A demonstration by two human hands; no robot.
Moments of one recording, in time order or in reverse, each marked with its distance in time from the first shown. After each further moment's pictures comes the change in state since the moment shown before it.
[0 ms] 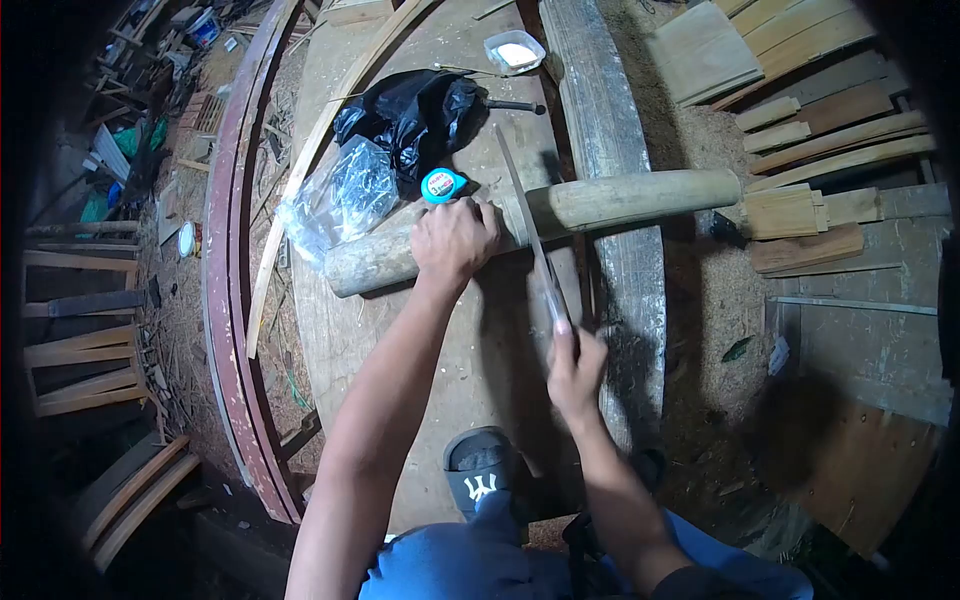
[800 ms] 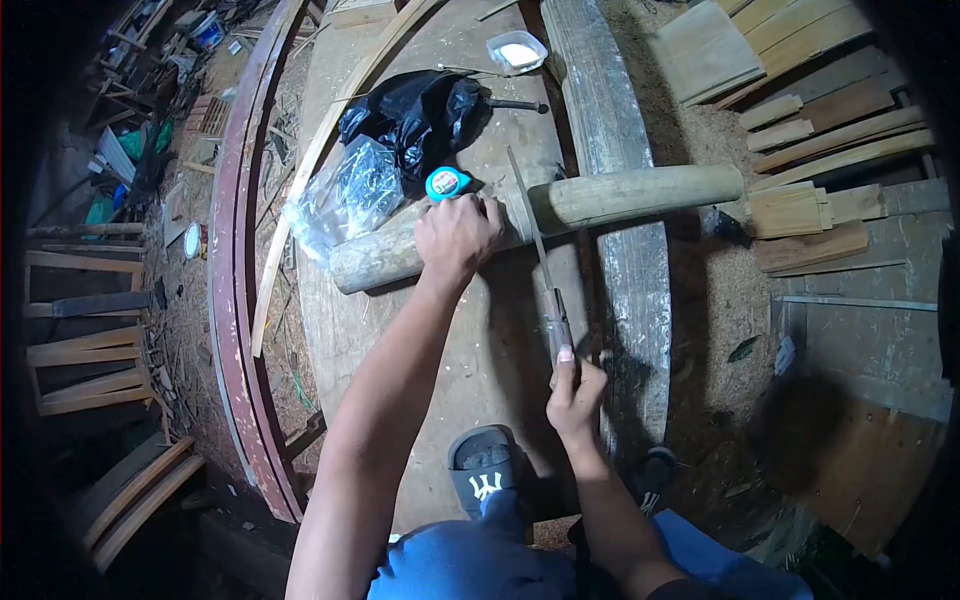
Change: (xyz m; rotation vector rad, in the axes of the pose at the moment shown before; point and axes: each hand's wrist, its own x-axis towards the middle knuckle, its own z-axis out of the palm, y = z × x) left_hand 0.005 -0.003 0.003 -0.037 -0.069 -0.013; right_hand -0.038 0.020 0.001 -0.011 0.075 0.009
